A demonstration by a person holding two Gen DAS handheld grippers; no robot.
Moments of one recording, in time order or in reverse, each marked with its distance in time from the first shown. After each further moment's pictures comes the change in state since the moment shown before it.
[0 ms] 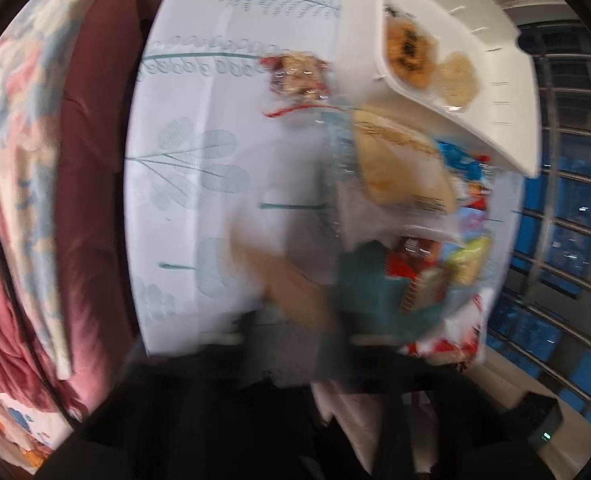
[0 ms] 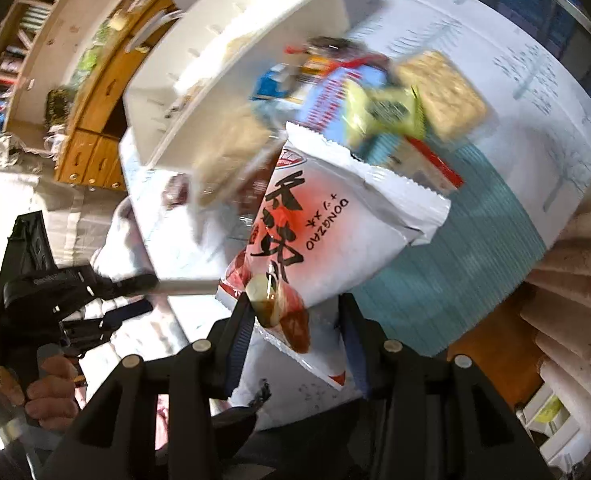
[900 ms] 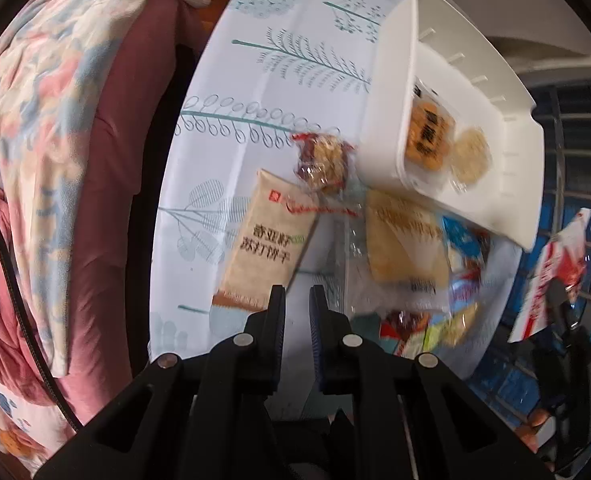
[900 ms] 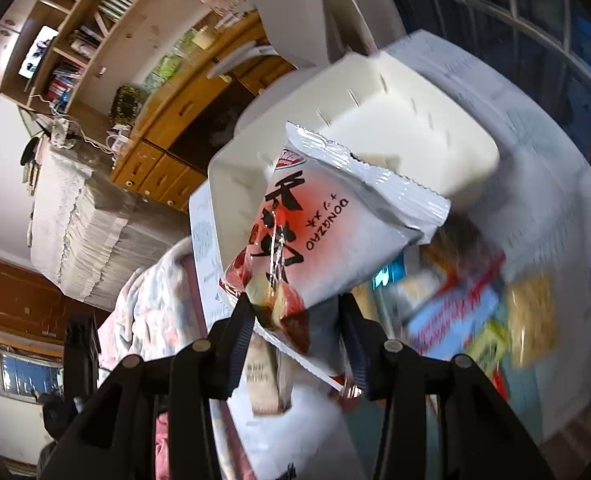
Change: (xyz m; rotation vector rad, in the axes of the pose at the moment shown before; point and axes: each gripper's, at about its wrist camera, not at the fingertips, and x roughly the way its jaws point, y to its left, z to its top) left arm -0.019 0.012 0.031 -0.126 -0.168 0.042; right arm -0.008 0.068 0.148 -0.236 -0.156 0.145
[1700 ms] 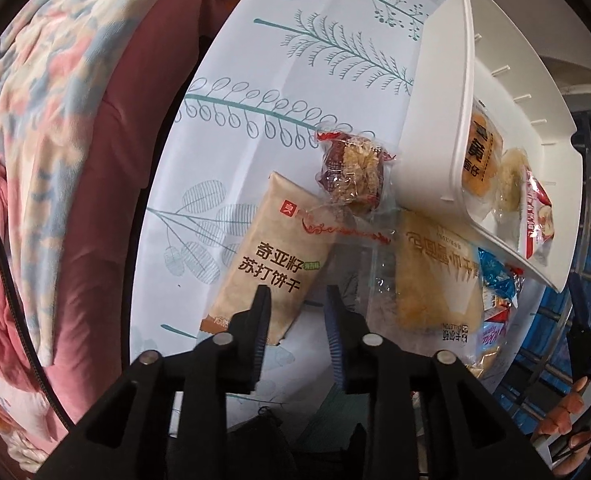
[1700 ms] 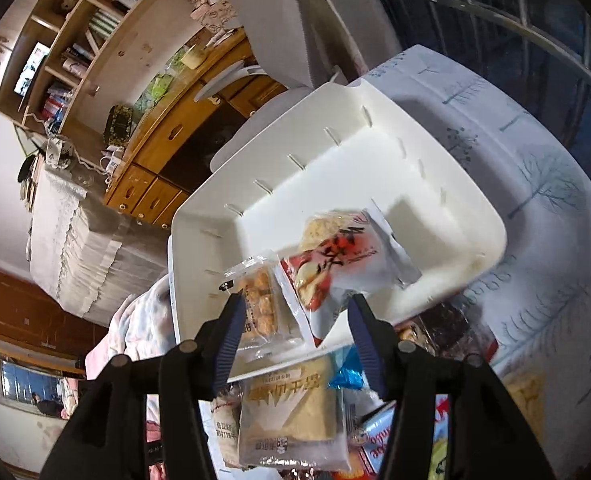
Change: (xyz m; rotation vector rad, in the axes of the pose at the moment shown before) left arm 0.044 0.000 0.007 -0.076 -0.026 0.054; right arm 0.025 -0.051 0.045 0.043 -0.039 -0.009
